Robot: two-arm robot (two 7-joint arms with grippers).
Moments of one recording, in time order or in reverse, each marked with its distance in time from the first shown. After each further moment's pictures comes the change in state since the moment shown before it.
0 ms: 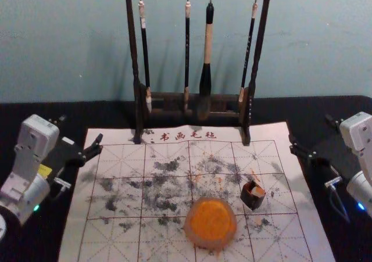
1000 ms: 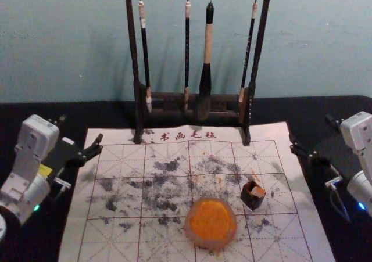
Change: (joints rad) left arm 0.000 0.000 0.000 0.000 0.000 0.000 0.000; right arm 0.001 0.002 0.000 0.000 0.002 0.000 0.000
